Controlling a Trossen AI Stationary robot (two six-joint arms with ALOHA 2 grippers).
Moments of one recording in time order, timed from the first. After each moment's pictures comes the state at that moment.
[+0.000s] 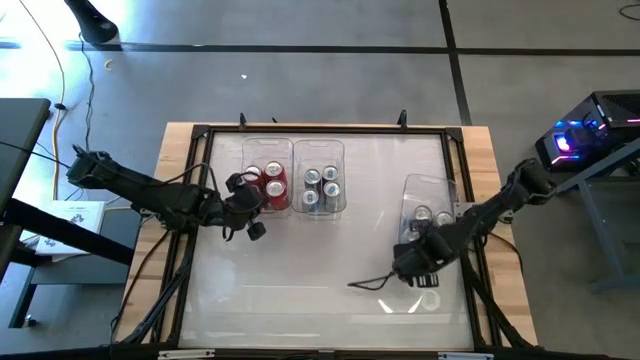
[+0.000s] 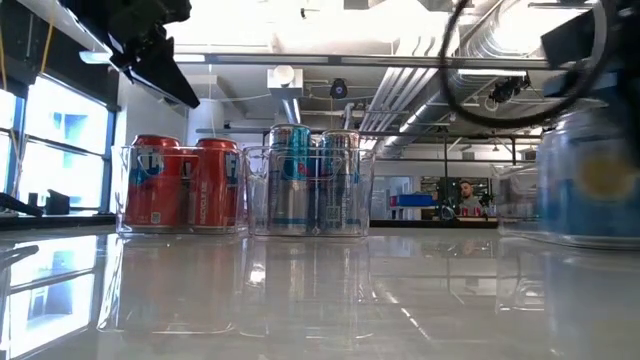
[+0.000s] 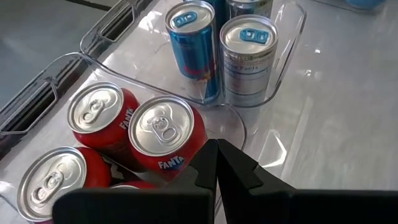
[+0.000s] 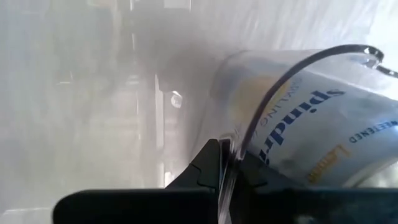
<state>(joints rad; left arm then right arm) -0.28 1.06 0.75 -0.58 -0.65 -0.46 0.54 1.49 1.01 -1.16 0.10 0.47</state>
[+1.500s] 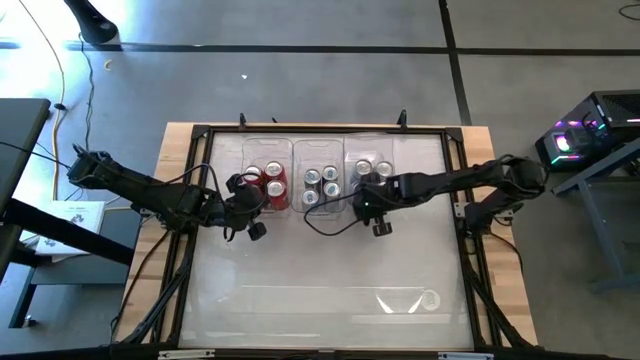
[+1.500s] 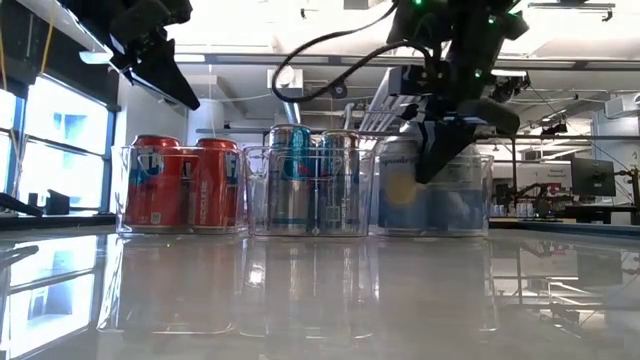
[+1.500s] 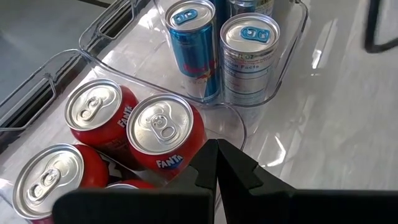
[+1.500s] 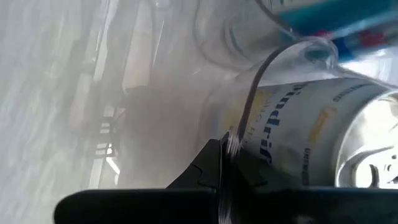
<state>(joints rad) -0.28 1.07 0.75 -0.58 -0.65 -0.48 -0.01 1.59 1.02 -0.63 0.17 -0.34</state>
